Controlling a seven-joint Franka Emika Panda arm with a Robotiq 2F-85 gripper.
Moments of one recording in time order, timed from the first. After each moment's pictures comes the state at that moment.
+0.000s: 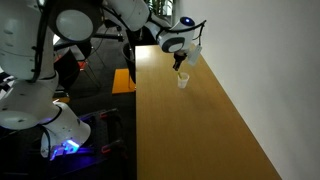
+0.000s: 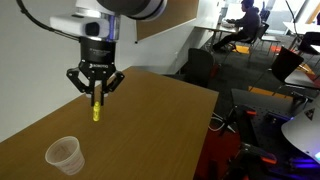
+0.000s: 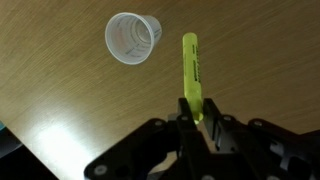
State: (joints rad) arm -0.13 0.47 0.36 -1.85 0.15 2.46 -2.28
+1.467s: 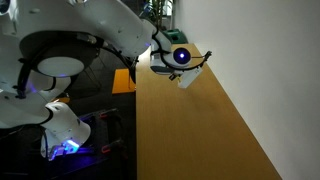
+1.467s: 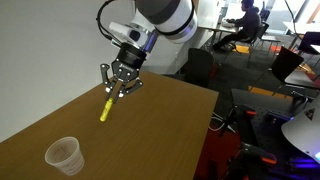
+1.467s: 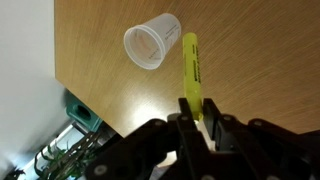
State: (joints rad) arm -0.76 0.57 0.91 -2.14 0.44 2.84 -2.43
